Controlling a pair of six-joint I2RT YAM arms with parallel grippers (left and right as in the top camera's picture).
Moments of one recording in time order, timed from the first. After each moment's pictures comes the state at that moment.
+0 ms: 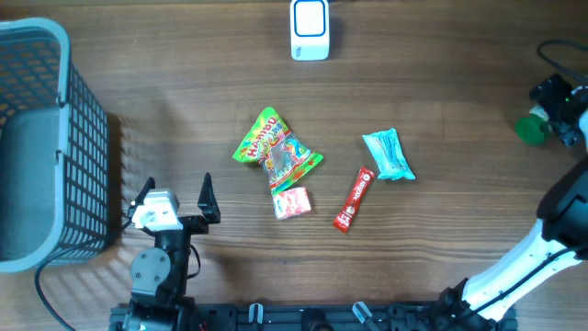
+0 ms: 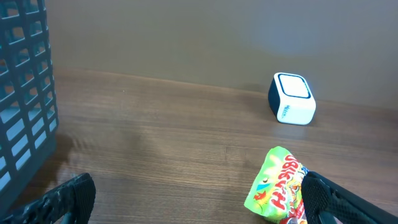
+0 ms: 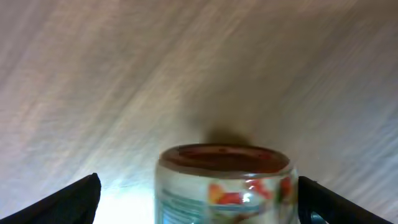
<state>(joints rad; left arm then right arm) -0.17 0.02 0.04 -0.12 -0.19 -0.16 -0.59 2.12 1.54 -0.47 -0.10 0.39</state>
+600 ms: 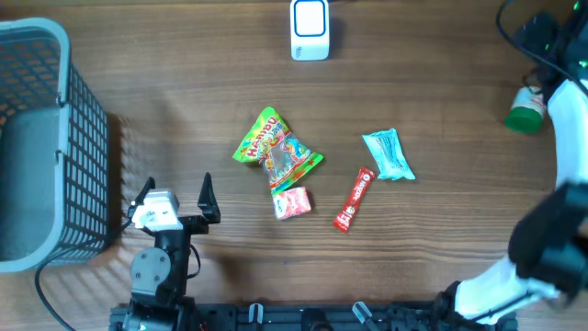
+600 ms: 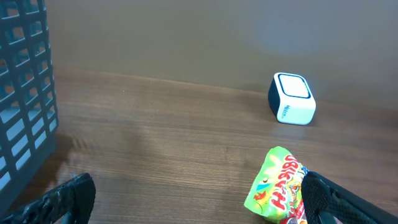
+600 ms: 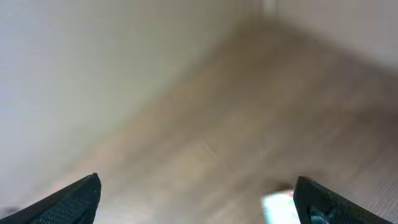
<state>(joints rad) -0.17 0.02 0.04 -0.12 -0.19 -0.16 -0.31 1.77 1.54 -0.34 0.18 0.39</state>
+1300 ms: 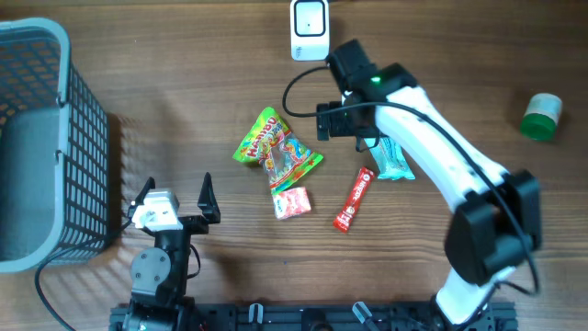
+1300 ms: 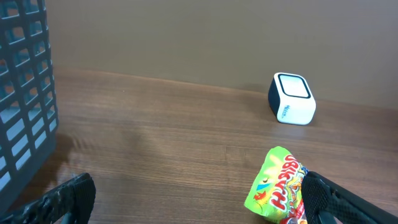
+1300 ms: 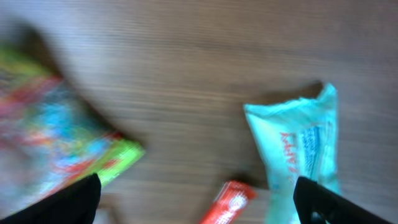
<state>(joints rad) -0.17 0.02 0.04 -0.12 -0.19 -0.16 0.47 1.92 1.55 -1.03 0.10 0.39</state>
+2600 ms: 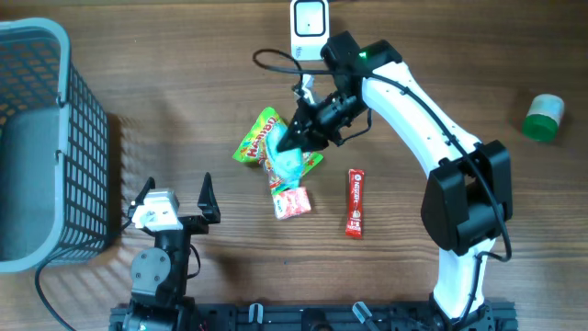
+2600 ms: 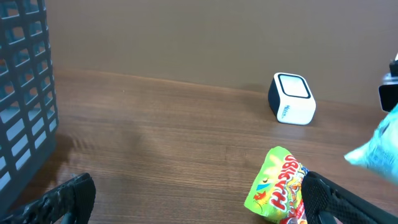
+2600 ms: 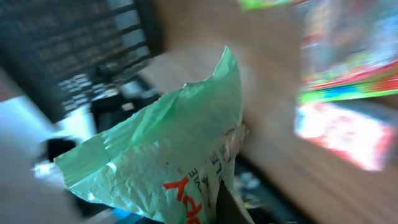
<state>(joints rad) -0.17 0.02 0.04 -0.12 -0.19 -0.16 0.44 2.08 1.78 -1.28 -1.02 0.30</state>
